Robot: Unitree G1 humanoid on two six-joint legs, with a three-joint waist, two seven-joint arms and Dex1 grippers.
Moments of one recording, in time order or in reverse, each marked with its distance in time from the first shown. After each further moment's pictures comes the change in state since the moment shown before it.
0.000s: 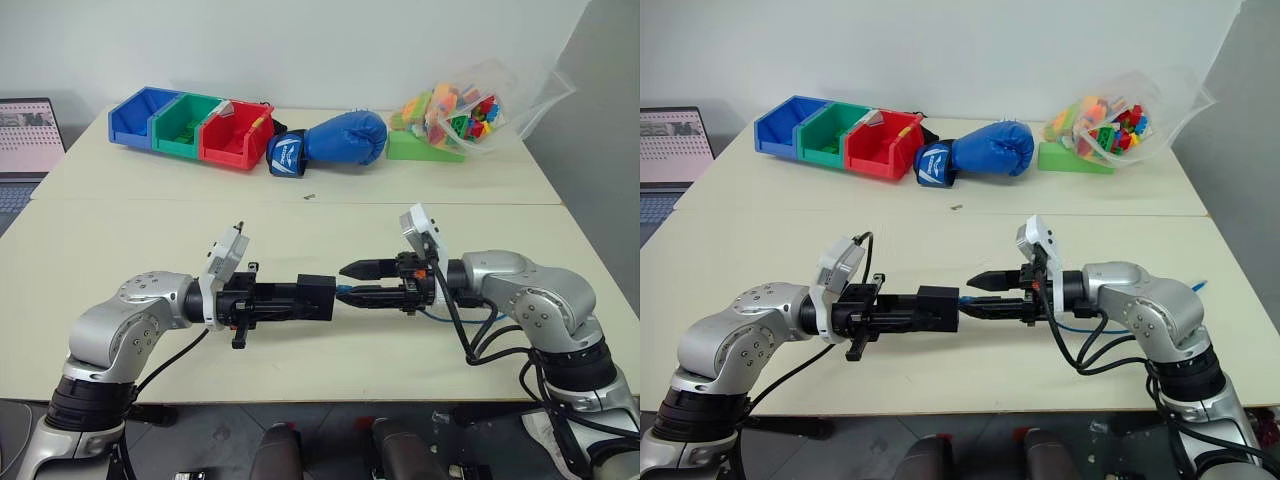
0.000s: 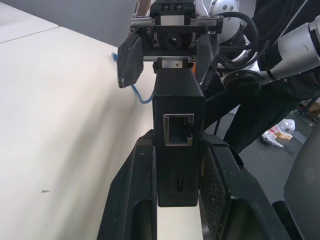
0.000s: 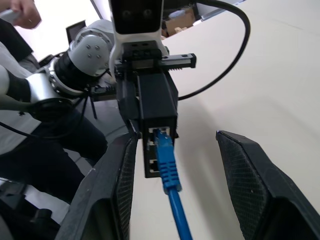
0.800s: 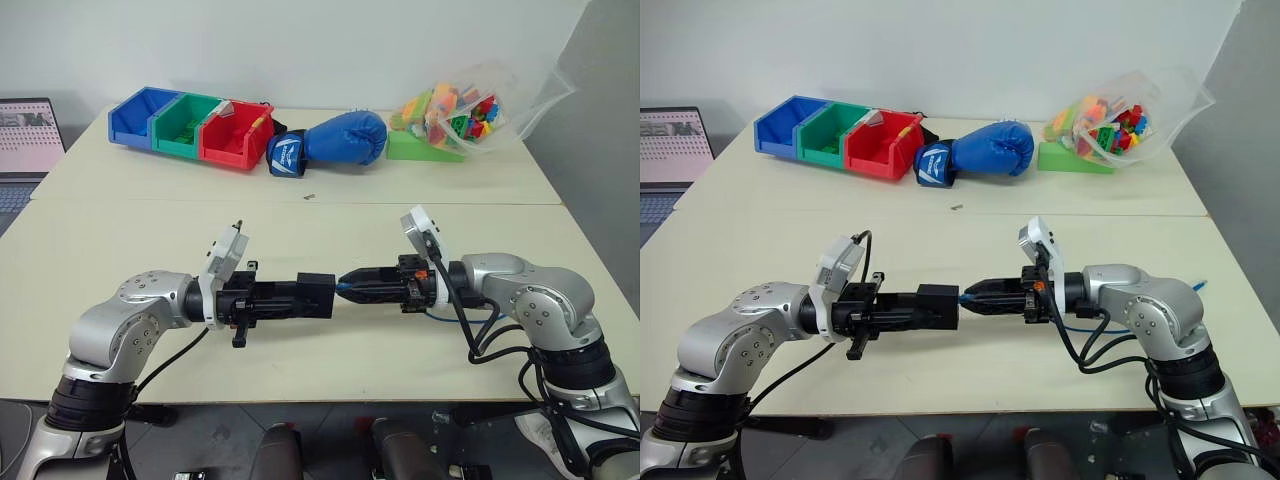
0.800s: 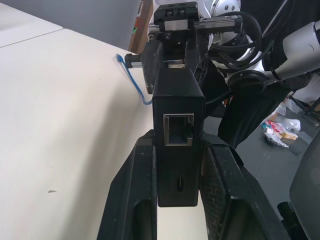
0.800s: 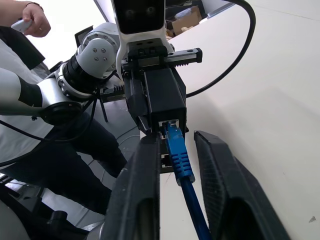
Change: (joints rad) left arm 0.000 0.000 0.000 0.006 0.002 -0.013 0.012; right arm 0.000 0.002 0.002 0.026 0.010 0.011 0.015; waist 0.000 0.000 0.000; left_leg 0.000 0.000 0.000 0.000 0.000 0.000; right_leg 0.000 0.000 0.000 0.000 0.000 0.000
